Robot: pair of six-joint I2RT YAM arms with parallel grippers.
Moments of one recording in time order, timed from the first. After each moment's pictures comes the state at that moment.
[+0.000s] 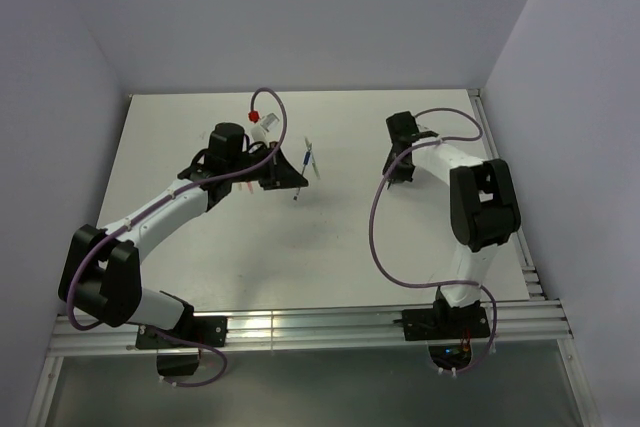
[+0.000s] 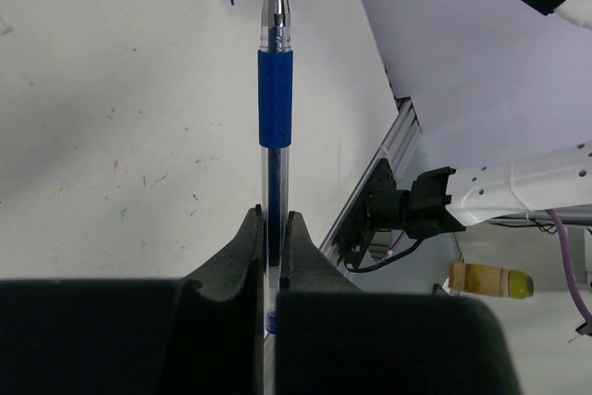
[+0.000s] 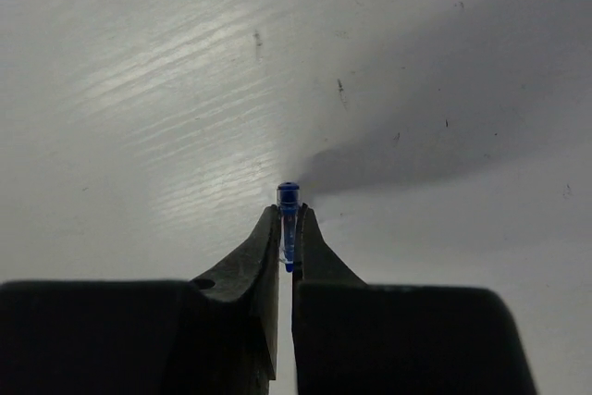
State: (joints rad) left arm -0.46 1.42 0.96 -0.03 0.69 -0.65; right arm 0.21 1.86 1.22 -0.53 0.19 0.62
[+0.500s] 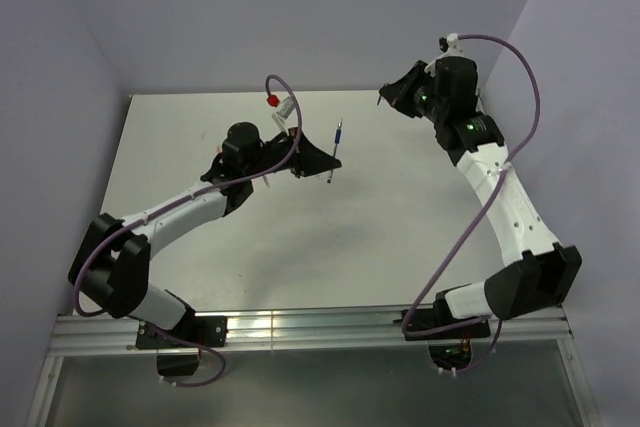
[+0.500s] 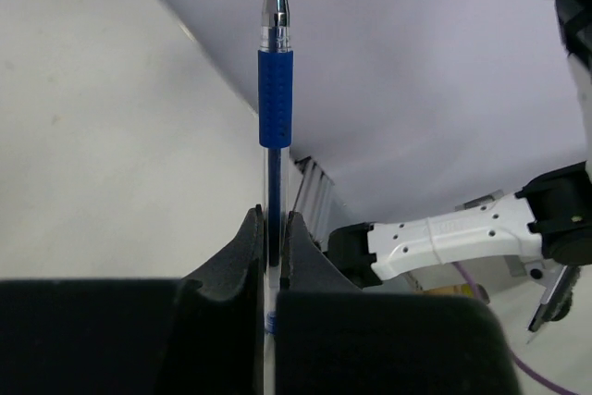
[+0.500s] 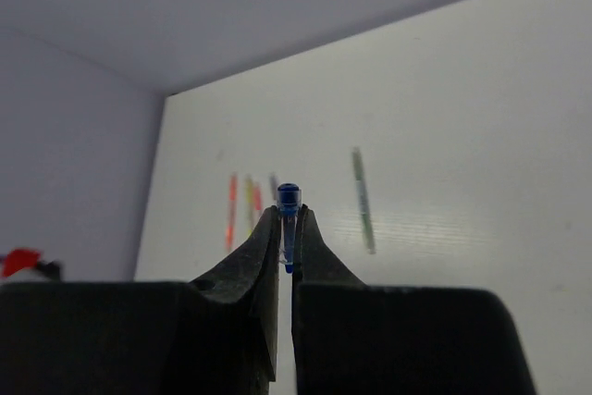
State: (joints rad) left arm -0.60 1.47 0.97 0.47 0.67 -0.86; right arm 0.21 1.40 1.46 -0.40 -0.12 0.64
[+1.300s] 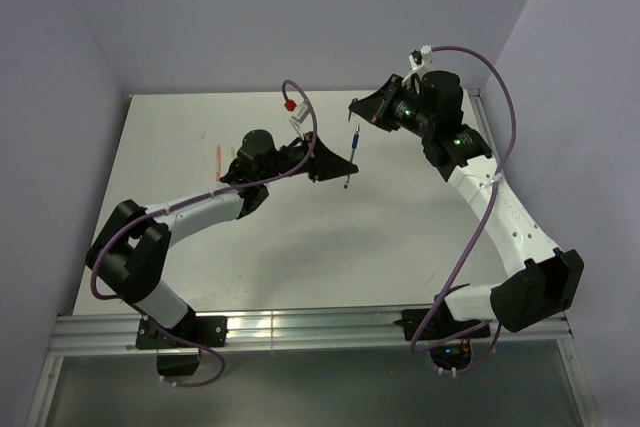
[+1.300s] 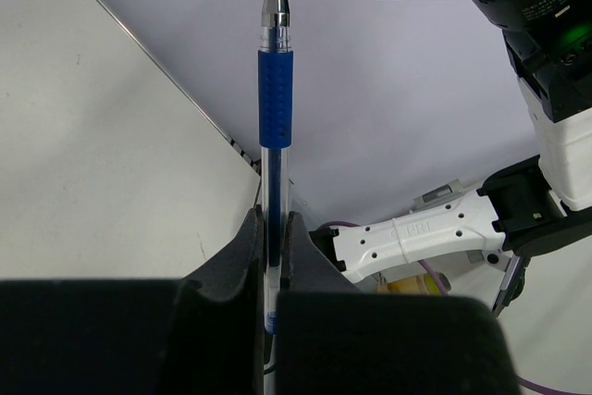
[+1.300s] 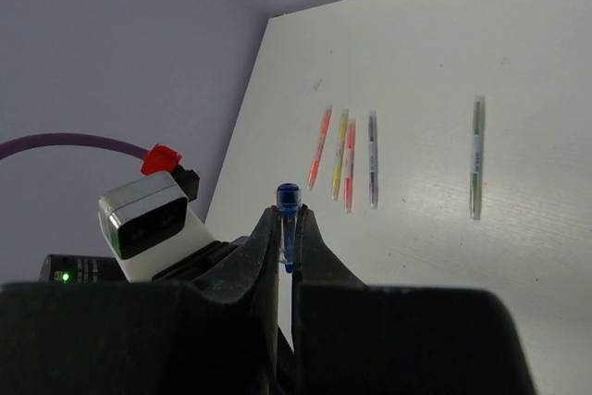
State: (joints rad) left arm -0.68 1.59 0.98 0.72 0.68 -1.00; right arm 0.32 1.31 1.33 -0.25 -0.35 0.72
